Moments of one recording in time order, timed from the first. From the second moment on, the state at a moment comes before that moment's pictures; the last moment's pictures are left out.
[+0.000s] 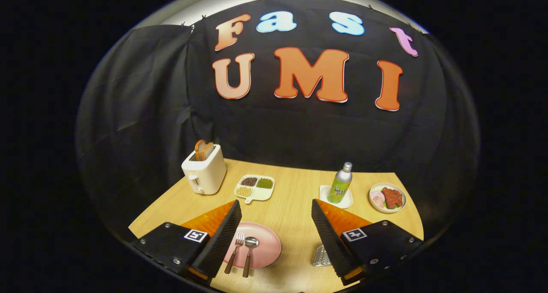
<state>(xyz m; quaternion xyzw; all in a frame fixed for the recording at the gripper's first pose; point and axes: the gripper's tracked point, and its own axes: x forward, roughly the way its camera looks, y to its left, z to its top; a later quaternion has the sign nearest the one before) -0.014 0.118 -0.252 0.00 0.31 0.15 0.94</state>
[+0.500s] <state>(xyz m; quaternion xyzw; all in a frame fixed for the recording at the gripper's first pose) -0.082 0.159 -0.392 -0.06 0.46 0.21 0.86</state>
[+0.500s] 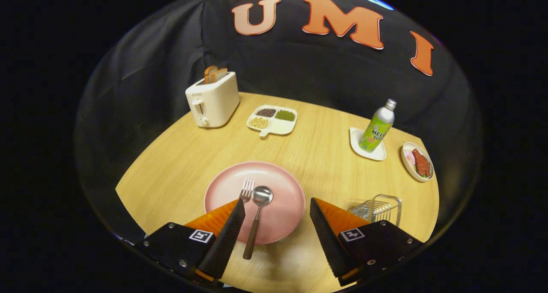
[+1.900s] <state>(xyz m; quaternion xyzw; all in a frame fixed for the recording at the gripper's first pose) -0.103 0.179 -0.474 -0.07 0.53 0.20 0.82</state>
